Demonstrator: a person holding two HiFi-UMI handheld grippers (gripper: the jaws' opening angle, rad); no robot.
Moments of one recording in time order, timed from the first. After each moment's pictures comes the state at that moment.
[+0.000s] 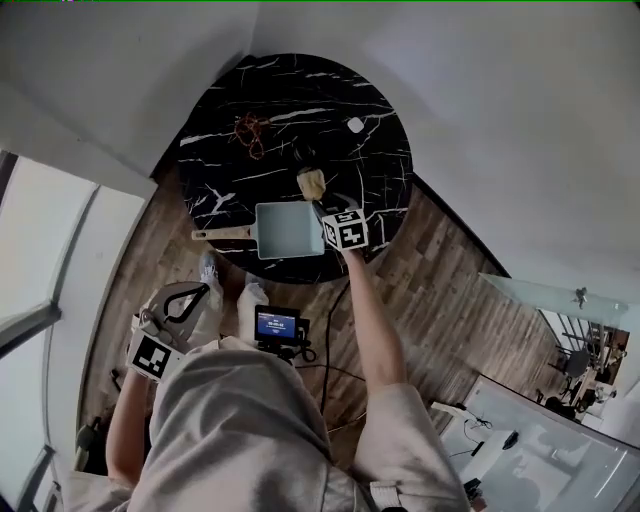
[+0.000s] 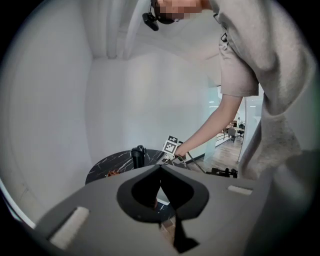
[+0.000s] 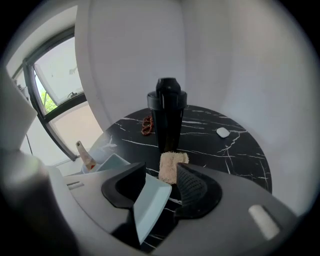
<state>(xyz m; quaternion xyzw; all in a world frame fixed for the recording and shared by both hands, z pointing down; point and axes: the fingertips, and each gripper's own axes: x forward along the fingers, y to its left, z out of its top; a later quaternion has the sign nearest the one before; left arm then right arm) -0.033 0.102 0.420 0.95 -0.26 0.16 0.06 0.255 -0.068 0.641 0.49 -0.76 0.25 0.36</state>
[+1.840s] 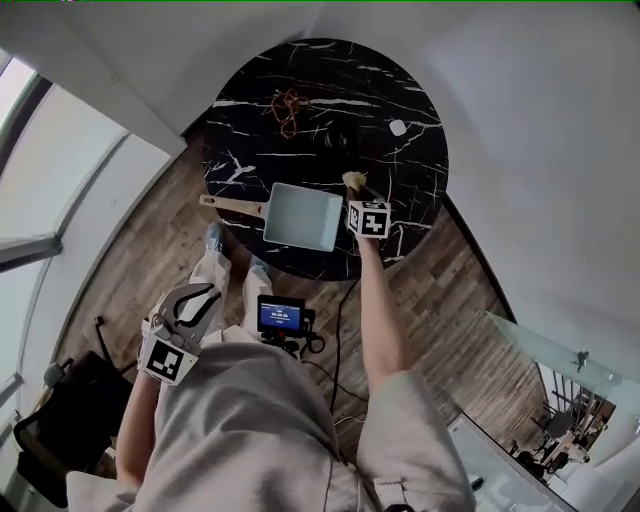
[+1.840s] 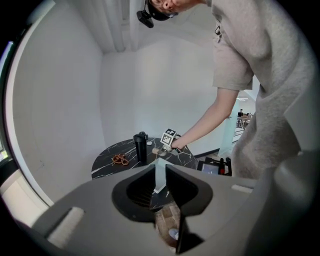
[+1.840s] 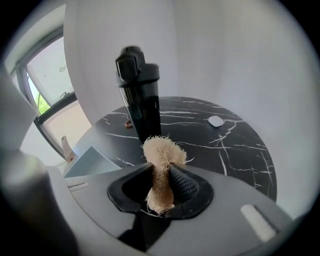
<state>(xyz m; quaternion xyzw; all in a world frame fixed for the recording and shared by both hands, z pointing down) -0.003 0.167 0.467 0.90 -0.36 0.22 0.09 0.294 -0.094 0.693 0.50 -0.74 0.27 0.37</state>
